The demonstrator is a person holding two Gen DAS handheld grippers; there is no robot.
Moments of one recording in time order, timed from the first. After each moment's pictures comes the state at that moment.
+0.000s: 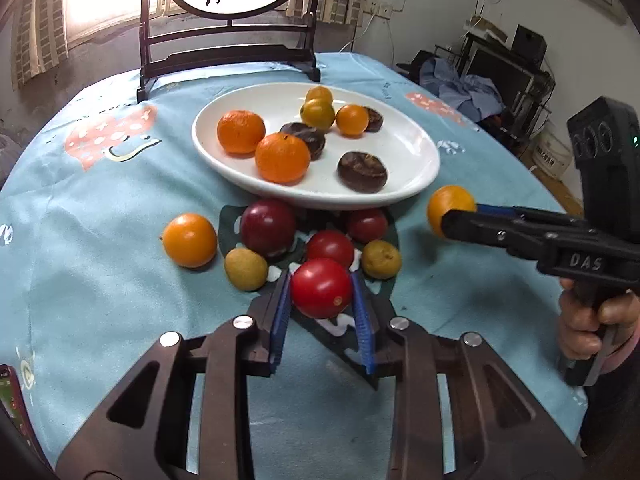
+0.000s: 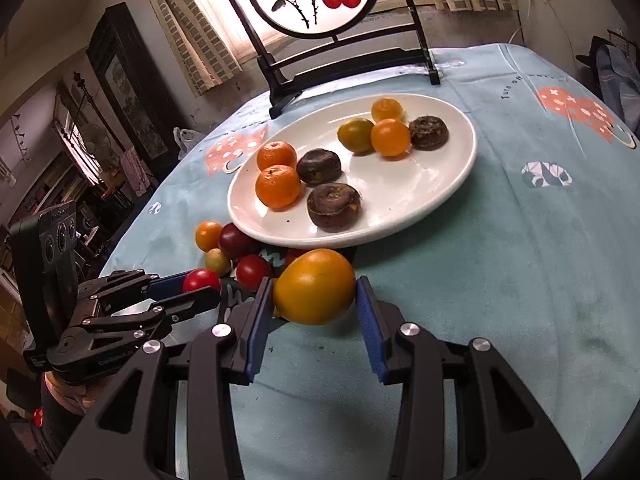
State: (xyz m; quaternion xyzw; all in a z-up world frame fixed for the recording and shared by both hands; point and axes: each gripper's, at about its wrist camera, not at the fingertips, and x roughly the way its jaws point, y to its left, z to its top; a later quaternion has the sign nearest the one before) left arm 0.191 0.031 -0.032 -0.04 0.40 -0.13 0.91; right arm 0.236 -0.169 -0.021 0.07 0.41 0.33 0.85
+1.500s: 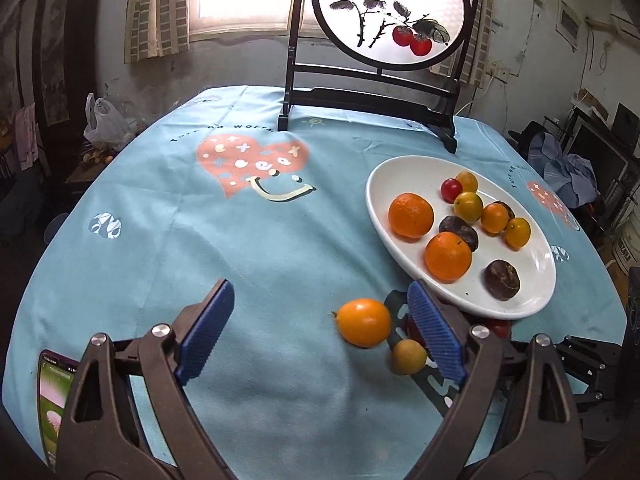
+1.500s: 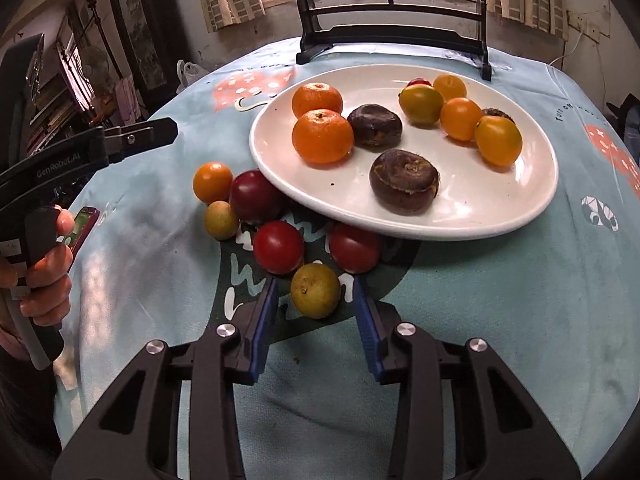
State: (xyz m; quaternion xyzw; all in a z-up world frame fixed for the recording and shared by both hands) left arm 0.209 0.110 -0.003 -0.09 0.35 0.08 0.93; right arm 0.233 -0.096 -0.043 -0.06 0.44 0.33 0.83
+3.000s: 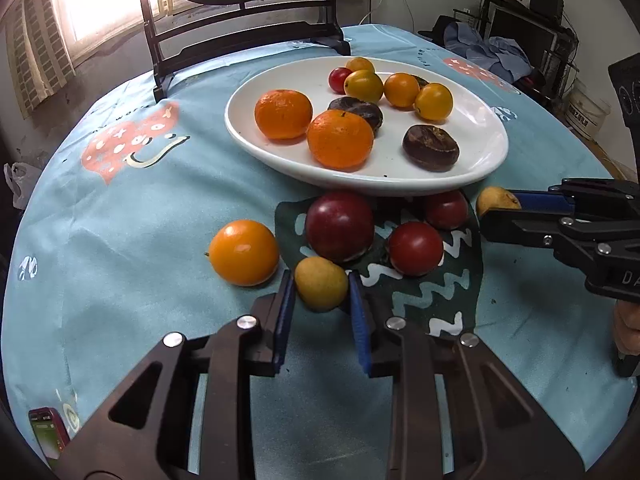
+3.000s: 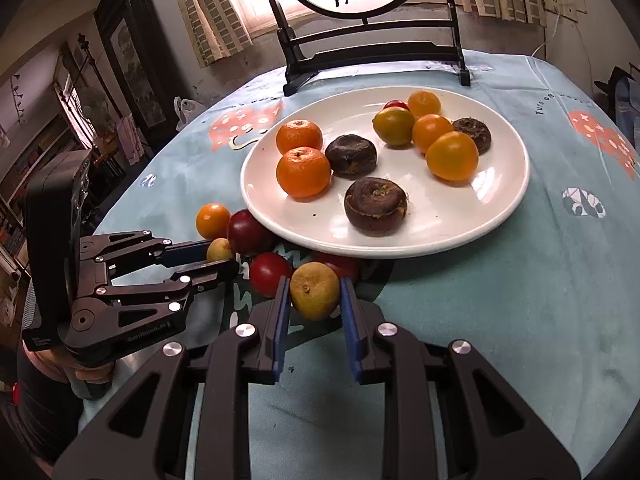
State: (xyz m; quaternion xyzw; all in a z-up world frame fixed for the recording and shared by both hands) left arm 0.219 0.044 -0.053 0.05 0.44 -0.07 0.90; right arm 0.240 -0.121 -0.029 0.01 0.43 0.33 0.84
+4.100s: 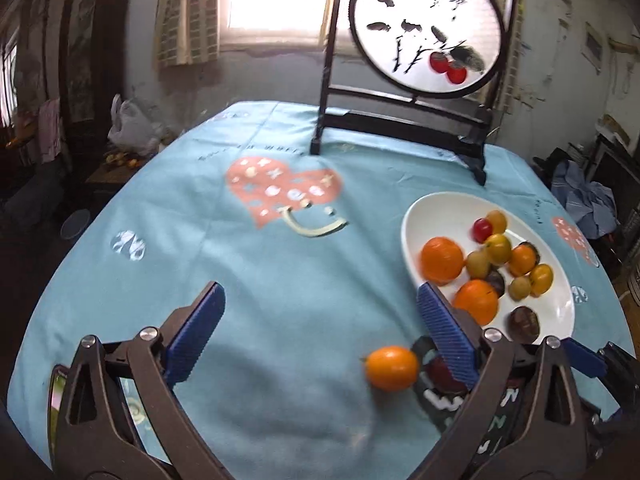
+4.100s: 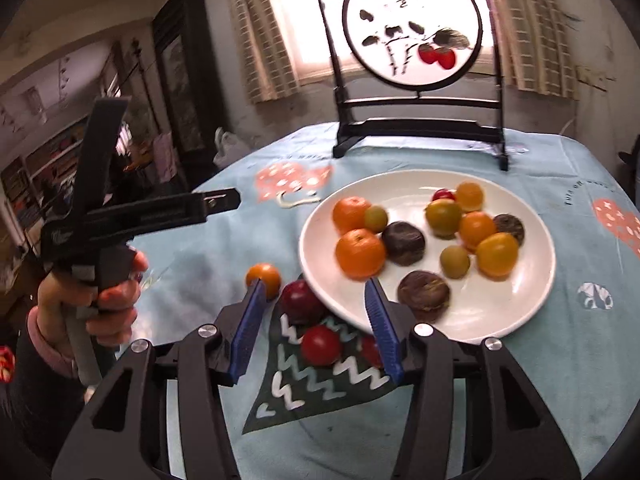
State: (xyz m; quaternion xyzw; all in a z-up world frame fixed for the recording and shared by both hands) left arm 0.225 0.136 0.002 -0.11 0.34 0.14 0.92; right arm 0.229 -0.100 0.004 -0.03 0.32 0.40 0.86
